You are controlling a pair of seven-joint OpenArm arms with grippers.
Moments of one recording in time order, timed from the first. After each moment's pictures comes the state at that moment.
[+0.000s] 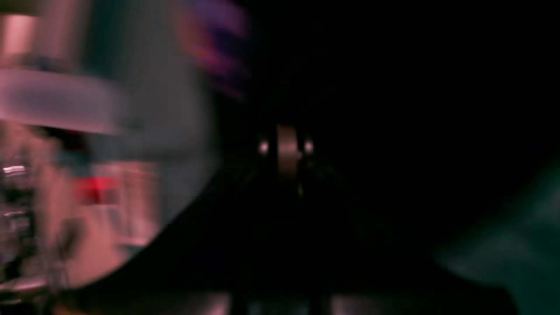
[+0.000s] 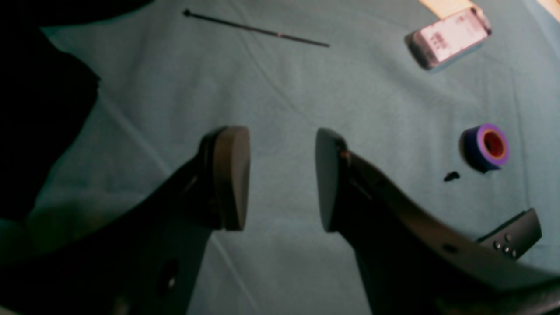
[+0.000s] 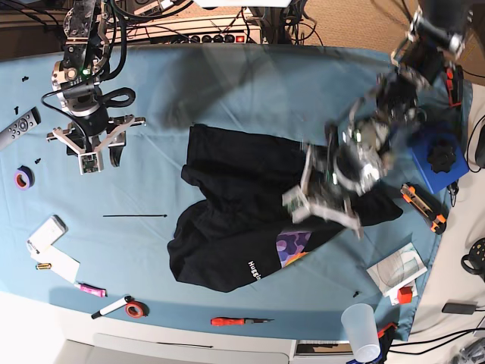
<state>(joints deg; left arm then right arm) -15.6 -23.5 31.1 100.5 3.2 -18.7 41.6 -17.6 17.0 14.1 117.9 3.5 12.4 -46.1</state>
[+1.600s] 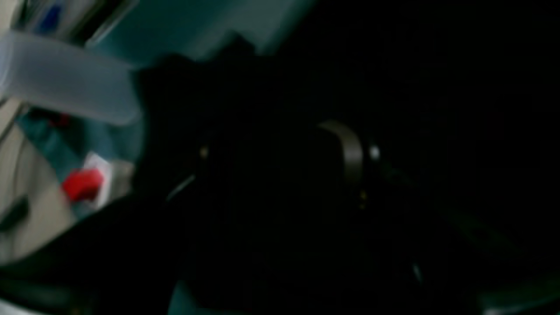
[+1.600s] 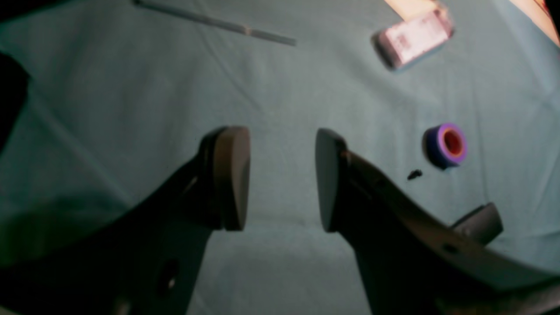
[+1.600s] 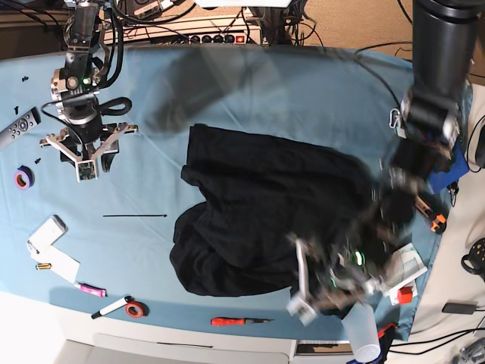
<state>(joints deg) -37.1 -16.1 30.8 83.7 -19.9 -15.4 59.5 -13.9 16.9 14.3 113.2 -2.8 12.5 -46.5</state>
